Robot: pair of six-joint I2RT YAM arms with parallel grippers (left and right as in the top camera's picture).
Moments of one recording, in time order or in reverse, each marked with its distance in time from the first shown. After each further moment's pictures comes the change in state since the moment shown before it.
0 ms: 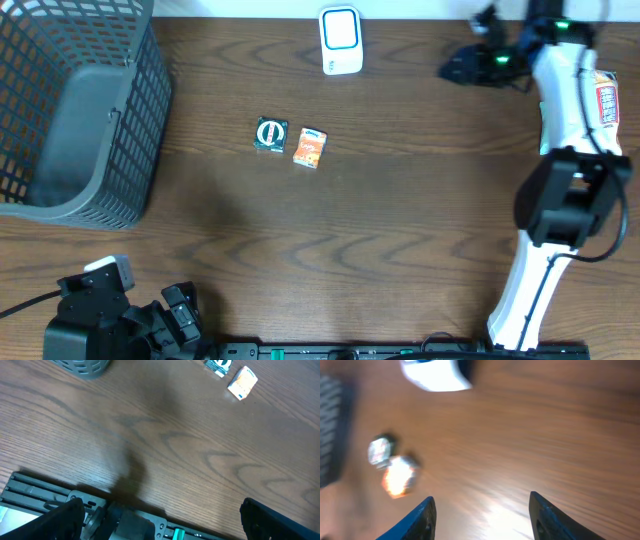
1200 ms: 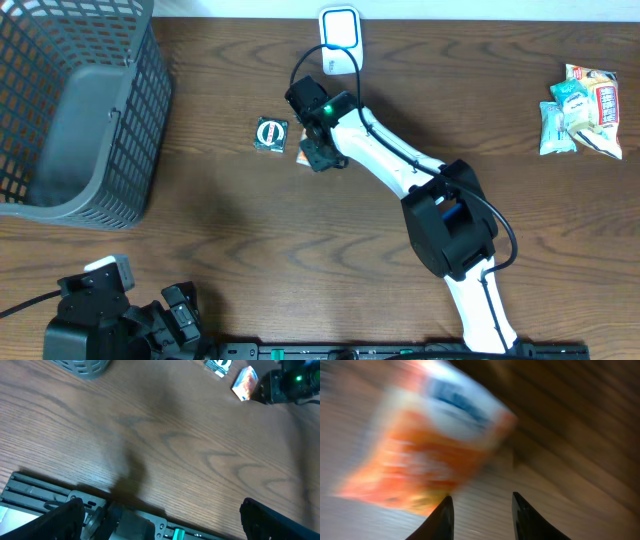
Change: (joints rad) left arm 0.000 0.000 0.000 0.000 0.000 0.000; right arm 0.699 0.000 -0.300 0.132 0.824 0.300
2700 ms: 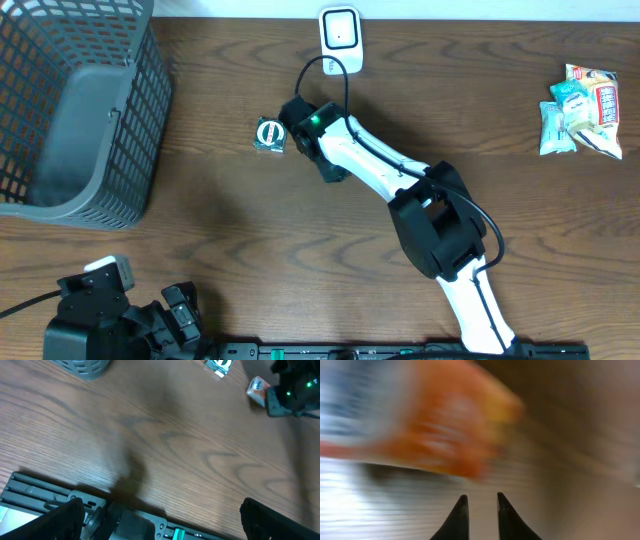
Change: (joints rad) left arm 0.000 0.000 0.000 0.000 0.000 0.000; right arm 0.047 0.034 -0.002 -0.183 0.365 0.128
